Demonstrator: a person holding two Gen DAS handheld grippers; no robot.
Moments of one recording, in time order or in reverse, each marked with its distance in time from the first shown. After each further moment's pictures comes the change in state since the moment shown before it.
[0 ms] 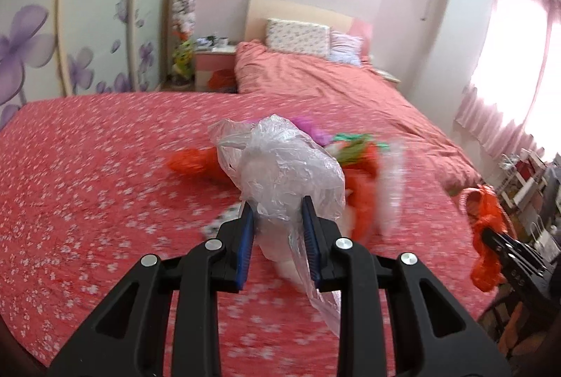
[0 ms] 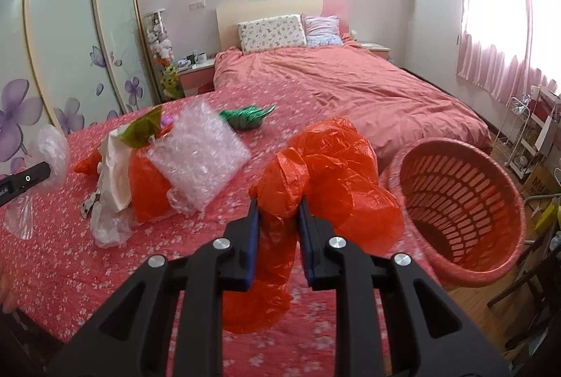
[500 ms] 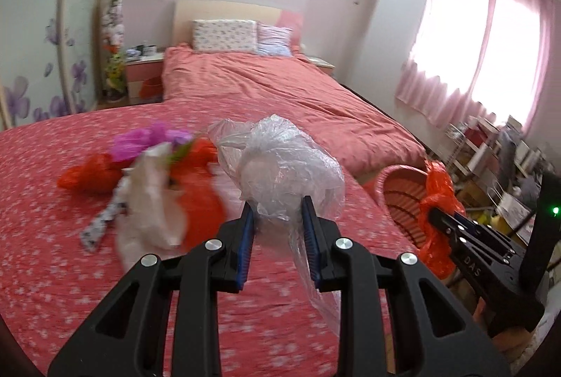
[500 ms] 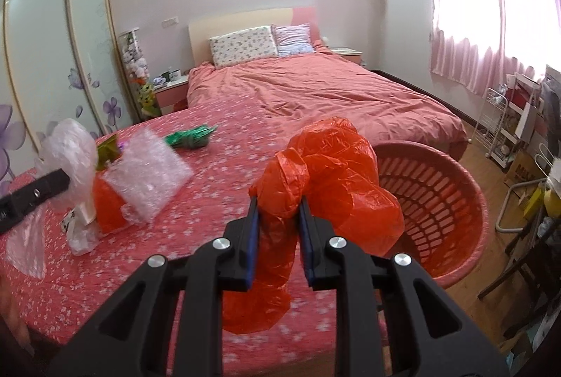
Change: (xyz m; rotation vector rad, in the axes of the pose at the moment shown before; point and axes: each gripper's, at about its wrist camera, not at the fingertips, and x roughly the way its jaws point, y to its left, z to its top) left arm 0.016 -0.121 -0.012 0.140 0.026 -0.228; right arm -0.023 -0.076 0.003 0.078 -0.042 -0.075
